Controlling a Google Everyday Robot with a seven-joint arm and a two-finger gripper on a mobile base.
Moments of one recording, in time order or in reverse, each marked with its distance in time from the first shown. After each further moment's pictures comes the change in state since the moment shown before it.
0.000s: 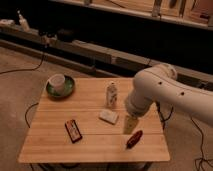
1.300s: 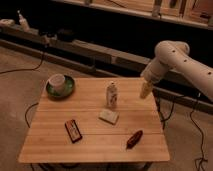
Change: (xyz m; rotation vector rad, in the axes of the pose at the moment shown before) arm -0.168 0.193 0.019 -0.091 -0.031 0.162
